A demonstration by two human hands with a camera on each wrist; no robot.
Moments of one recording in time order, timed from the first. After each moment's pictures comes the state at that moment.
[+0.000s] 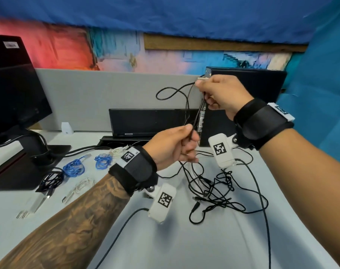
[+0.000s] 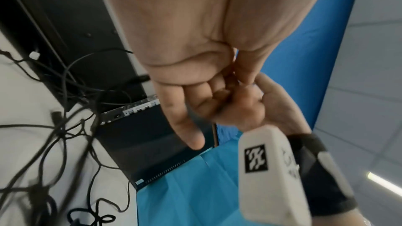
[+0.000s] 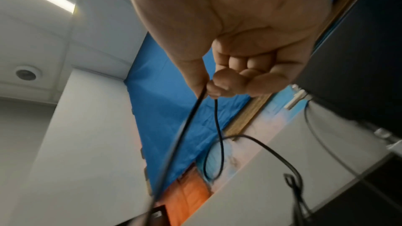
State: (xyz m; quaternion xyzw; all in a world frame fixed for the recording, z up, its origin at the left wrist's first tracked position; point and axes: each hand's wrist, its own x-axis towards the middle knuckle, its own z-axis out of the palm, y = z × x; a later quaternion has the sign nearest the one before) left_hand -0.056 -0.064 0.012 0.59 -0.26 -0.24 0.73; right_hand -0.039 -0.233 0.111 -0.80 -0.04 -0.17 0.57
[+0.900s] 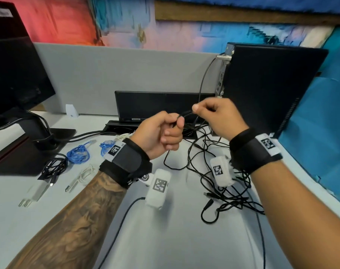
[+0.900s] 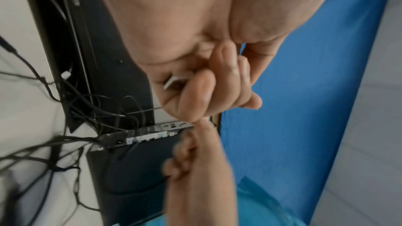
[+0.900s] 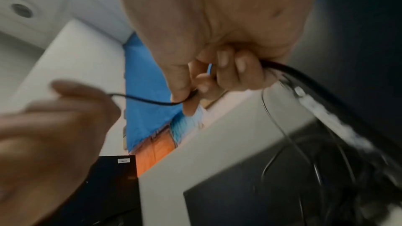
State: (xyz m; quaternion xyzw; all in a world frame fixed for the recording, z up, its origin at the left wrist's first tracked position) left_hand -0.016 -0.020 -0.010 0.53 -0.20 -0.23 0.79; right_hand 0.000 -0.219 0.010 -0.88 -0.14 -0.19 0.42
